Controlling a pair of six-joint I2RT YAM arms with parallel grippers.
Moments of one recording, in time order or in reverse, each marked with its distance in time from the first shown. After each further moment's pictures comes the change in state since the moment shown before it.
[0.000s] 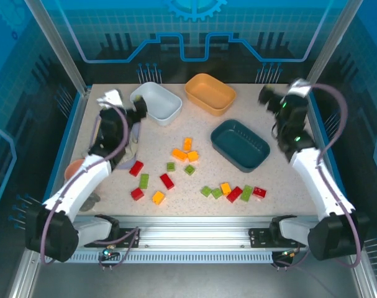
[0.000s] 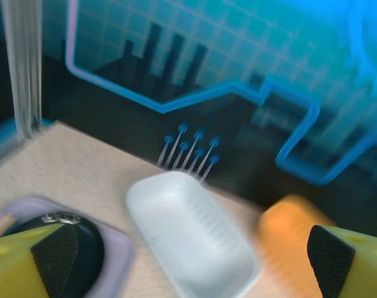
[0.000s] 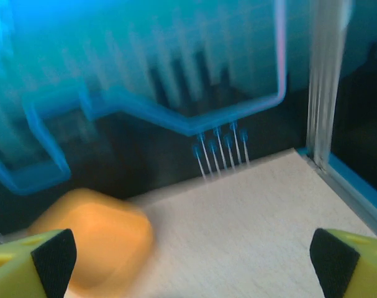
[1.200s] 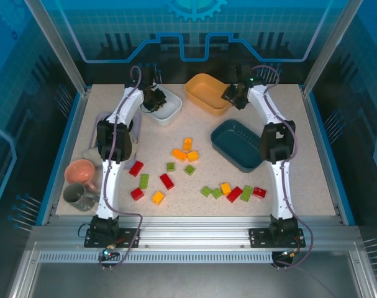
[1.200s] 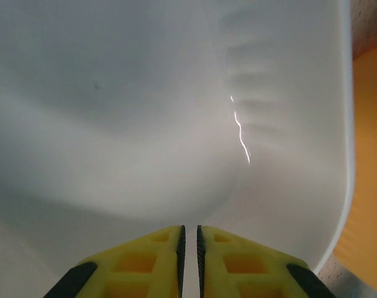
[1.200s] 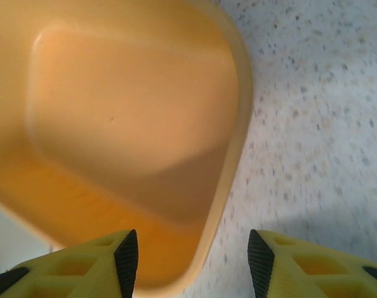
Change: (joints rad) left arm 0.070 1.306 1.206 -0.758 0.685 -0.212; right arm 0.093 1.369 1.207 -0.727 -0.447 0.206
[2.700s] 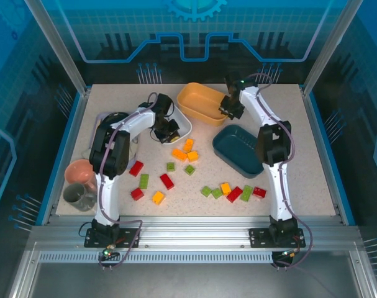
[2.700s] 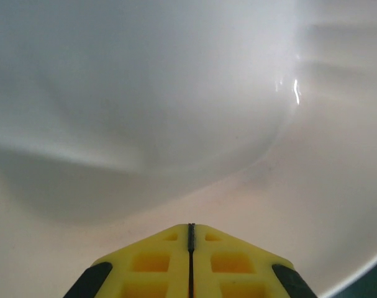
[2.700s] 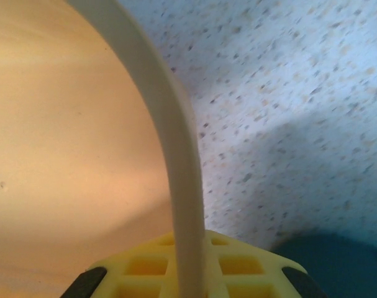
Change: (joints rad) left arm -0.161 -0.450 -0.783 0.139 0.028 -0.025; right arm 0.129 -0.169 -0.169 -0.203 0.102 0.154
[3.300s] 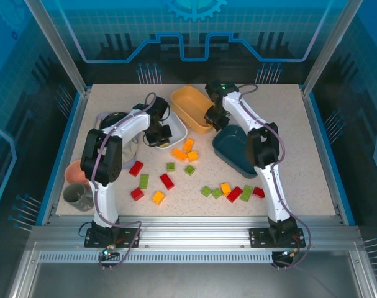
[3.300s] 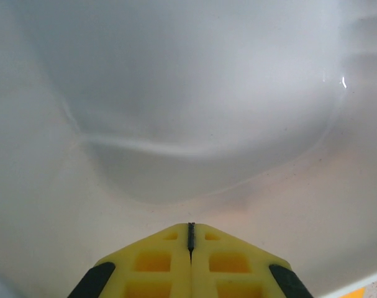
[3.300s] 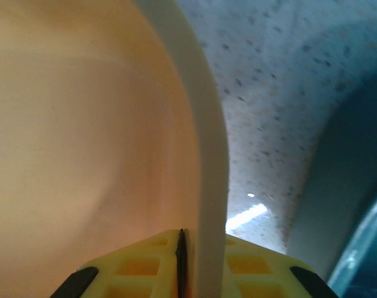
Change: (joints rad) left arm 0.000 -0.103 -0.088 -0.101 -0.146 0.166; right arm 0.114 0.015 -0.047 -0.110 -0.008 0.303
